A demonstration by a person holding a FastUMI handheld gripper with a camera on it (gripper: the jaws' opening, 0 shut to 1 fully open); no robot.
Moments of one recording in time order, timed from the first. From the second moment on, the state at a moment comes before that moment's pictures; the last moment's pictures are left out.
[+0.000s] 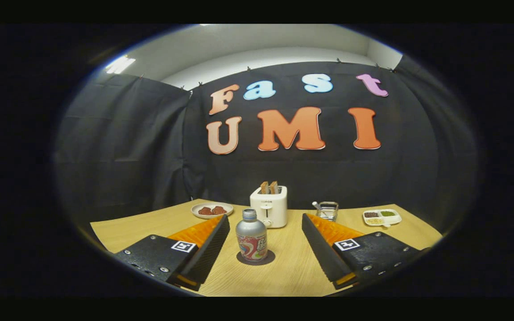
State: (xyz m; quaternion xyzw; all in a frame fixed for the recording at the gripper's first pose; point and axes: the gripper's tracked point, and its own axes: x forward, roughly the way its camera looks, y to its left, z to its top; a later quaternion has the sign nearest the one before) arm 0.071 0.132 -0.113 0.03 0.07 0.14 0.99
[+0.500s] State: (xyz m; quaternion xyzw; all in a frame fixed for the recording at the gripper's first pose) arm -0.009 0.074 -0.060 0.02 0.02 0.07 1.00
